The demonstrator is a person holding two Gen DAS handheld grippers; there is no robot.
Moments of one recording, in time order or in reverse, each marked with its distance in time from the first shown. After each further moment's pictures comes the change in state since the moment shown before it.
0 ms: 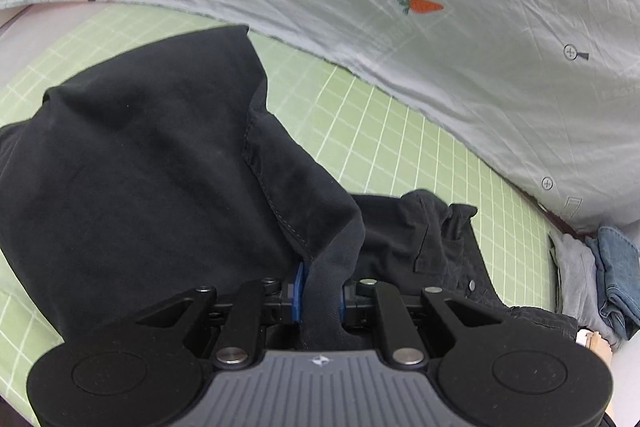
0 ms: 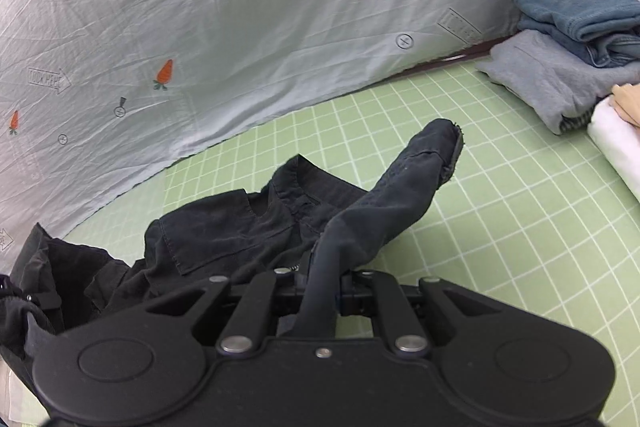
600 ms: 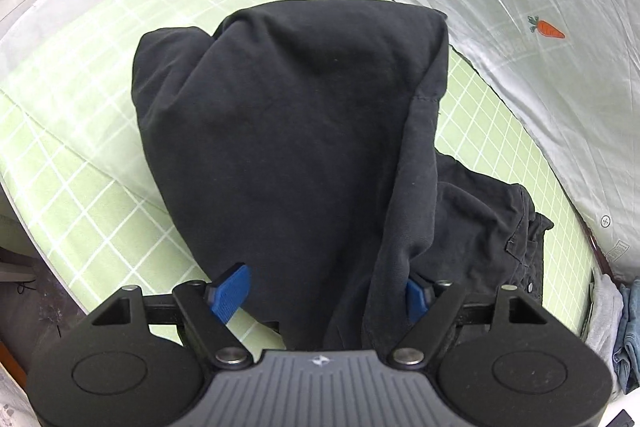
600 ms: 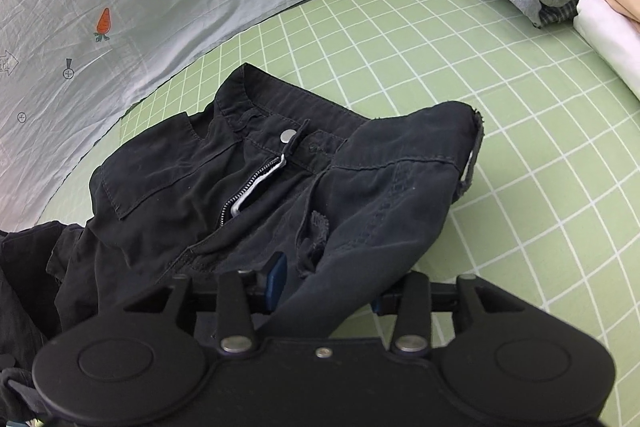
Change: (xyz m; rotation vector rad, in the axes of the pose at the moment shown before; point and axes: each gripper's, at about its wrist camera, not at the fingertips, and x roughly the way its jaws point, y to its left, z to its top) left arm -0.050 0.089 -0.018 -0.258 0.072 0.143; right arm 0.043 -0.038 -0.020 0.109 0.201 -0.022
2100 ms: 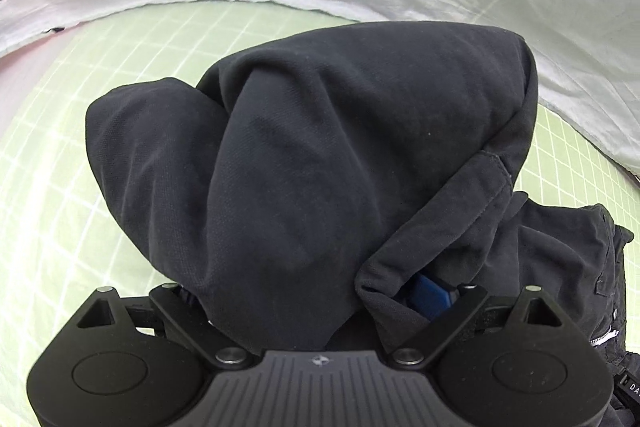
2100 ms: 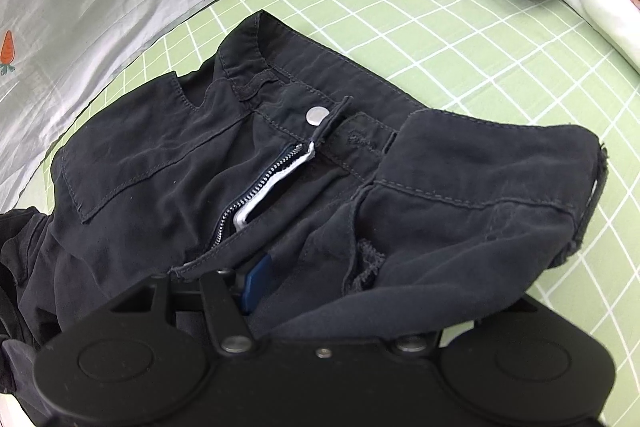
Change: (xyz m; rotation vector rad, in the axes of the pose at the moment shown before) left arm 0.138 -0.147 0.158 0.457 -0.018 0.052; right arm 0.067 0.051 0.014 0.180 0.010 -0.212
